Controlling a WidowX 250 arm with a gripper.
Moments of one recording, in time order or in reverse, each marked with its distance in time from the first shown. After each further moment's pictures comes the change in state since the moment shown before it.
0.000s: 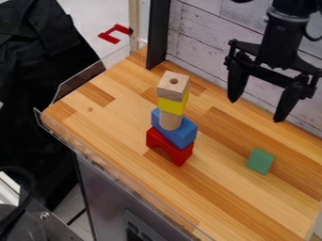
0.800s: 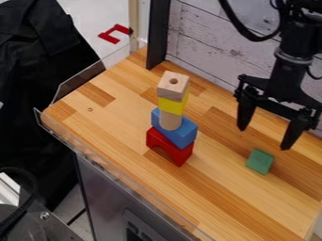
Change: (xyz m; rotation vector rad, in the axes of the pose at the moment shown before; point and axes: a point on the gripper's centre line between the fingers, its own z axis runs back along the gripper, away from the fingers) arm 0.017 -0.018 -0.051 -0.005 0.041 0.029
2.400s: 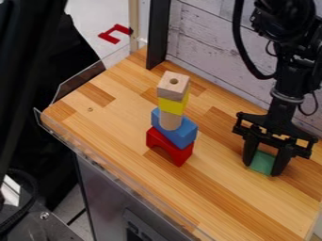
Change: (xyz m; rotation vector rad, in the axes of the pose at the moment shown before) arm 0.010 -0.004 -0.053 -0.026 0.081 0.122
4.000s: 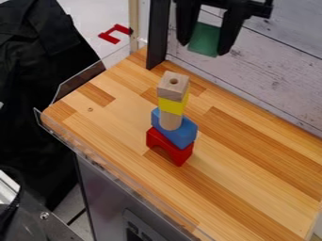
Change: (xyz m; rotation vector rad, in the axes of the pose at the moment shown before) arm -0.091 0.091 0.176 0.014 -0.089 0.133
